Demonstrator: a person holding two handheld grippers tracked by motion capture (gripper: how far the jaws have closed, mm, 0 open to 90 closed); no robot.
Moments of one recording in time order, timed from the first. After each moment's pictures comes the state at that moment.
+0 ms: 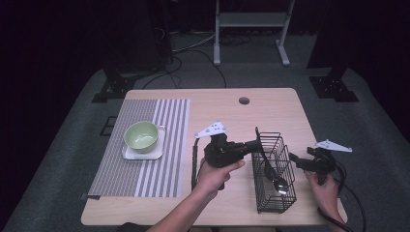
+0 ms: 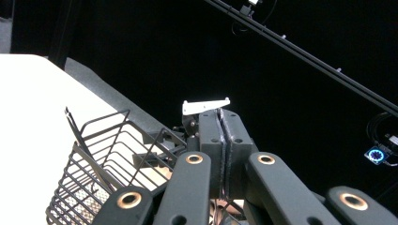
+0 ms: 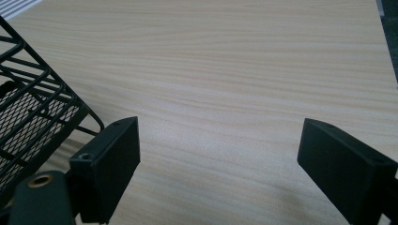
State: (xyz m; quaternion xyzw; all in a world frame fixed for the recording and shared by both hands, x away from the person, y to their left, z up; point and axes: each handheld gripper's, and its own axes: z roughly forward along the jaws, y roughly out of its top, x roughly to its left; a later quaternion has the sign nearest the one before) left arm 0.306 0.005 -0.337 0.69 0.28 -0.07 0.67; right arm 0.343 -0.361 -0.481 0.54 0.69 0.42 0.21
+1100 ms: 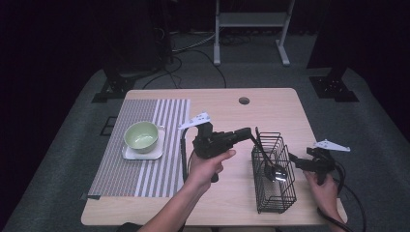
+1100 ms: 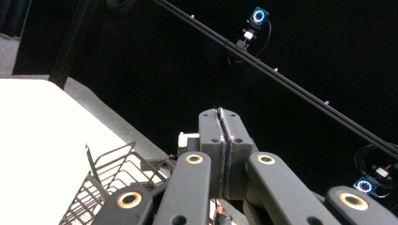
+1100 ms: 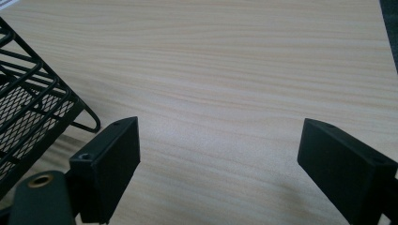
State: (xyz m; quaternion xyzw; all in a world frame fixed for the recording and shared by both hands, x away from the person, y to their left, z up) left arm 0.314 0.031 -0.316 0.64 0.30 -0.07 0.70; right arm 0.344 -0.359 -0.482 0.54 0.70 0.41 0.22
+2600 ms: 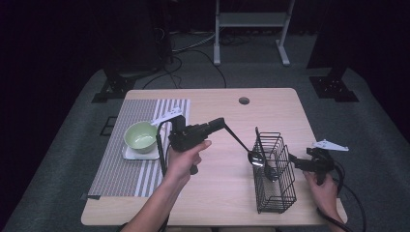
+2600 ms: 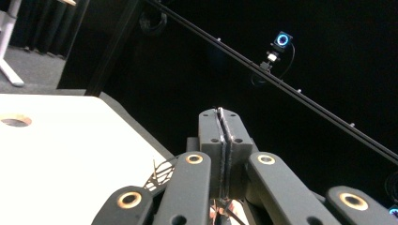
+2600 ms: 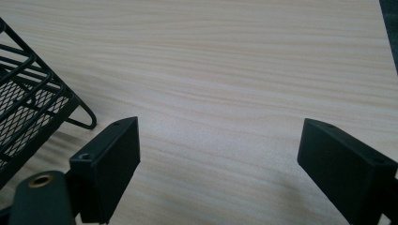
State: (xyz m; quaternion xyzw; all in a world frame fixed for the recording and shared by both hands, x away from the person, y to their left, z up) left arm 0.328 0.087 -0.314 0.62 0.34 -0.03 0.71; right arm 0.345 -0.357 -0.482 0.54 0.70 0.40 0.22
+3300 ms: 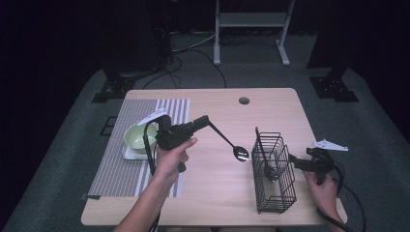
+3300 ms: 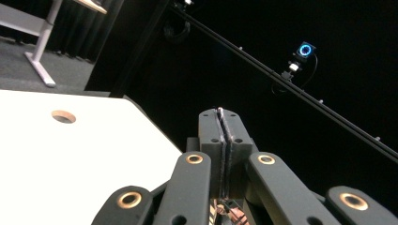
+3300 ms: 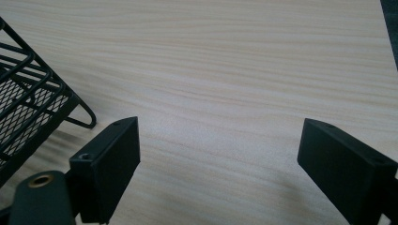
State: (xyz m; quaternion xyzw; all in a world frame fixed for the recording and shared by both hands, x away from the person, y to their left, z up) left arm 0.337 0.120 -0.324 0.60 0.37 -0.01 0.70; right arm 0.345 -0.356 -0.482 0.54 0.71 0.40 0.22
